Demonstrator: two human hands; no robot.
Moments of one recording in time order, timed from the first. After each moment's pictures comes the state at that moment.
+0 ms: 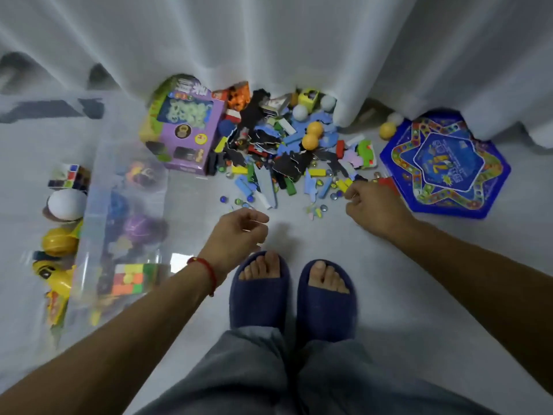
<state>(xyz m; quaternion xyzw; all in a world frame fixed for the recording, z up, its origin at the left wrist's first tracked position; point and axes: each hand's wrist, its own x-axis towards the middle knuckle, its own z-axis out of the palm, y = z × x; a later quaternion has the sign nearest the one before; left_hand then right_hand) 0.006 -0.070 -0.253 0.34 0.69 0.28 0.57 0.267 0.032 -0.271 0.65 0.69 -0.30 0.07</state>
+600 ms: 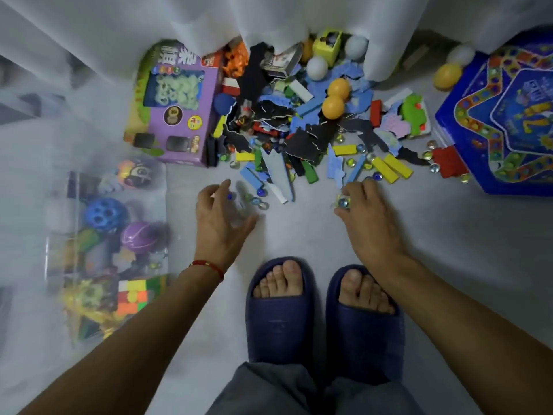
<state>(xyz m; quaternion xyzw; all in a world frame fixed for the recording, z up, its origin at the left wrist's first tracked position) -0.044 -0.037 -0.362 0.53 0.80 0.16 0.24 0.212 -0.002 -0.381 0.64 0.73 -0.20 -0.08</state>
